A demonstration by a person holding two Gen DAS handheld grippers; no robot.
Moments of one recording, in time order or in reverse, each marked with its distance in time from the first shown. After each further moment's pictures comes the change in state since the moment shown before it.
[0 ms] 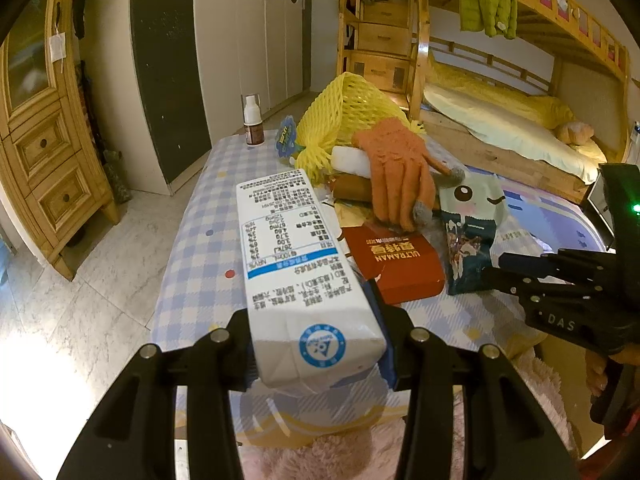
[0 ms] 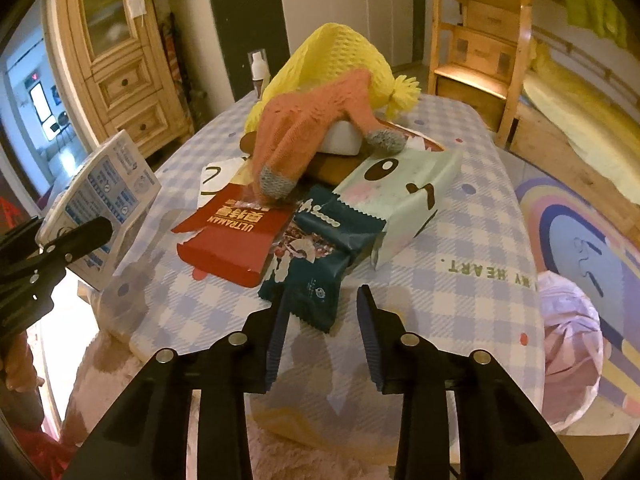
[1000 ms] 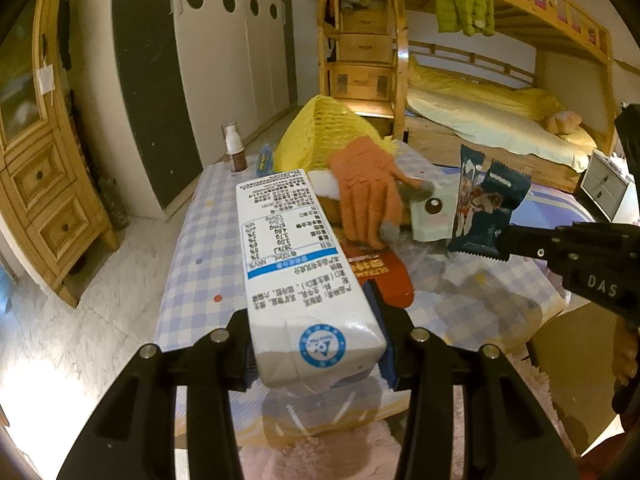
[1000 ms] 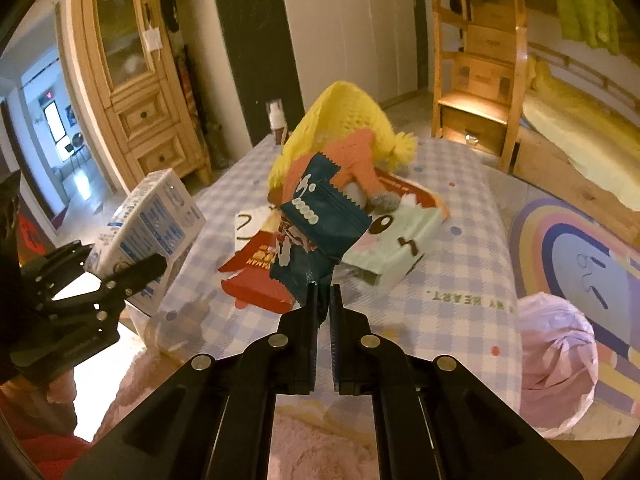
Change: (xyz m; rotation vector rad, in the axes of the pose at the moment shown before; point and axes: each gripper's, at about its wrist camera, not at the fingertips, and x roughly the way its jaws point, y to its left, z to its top) left arm -0.017 -0.030 0.010 0.081 -0.054 -0.006; right arm -0.066 -0.006 0.010 0.030 -0.126 0.049
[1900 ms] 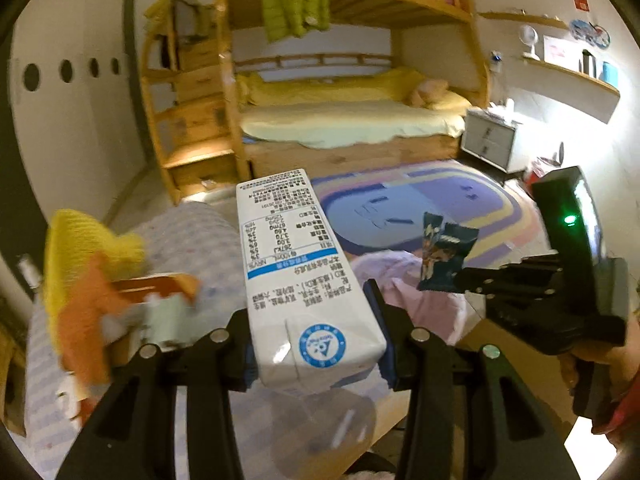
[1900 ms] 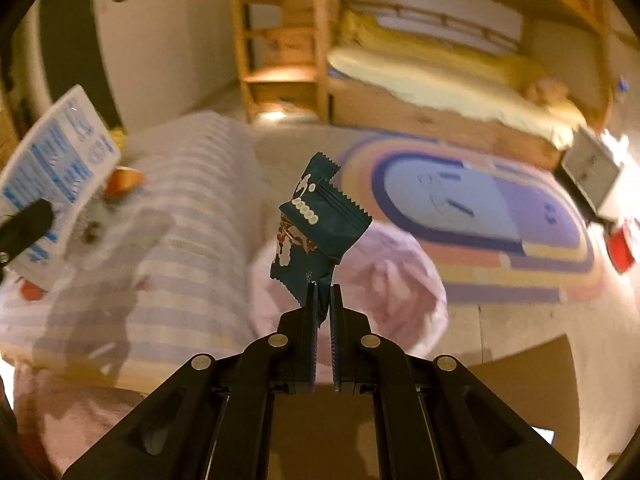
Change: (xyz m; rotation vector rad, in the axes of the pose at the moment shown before) left arm 0.063 -0.223 0.061 0.325 -0.080 -0.400; right arm -0.035 -0.229 -0.093 0.349 0.083 -0.485
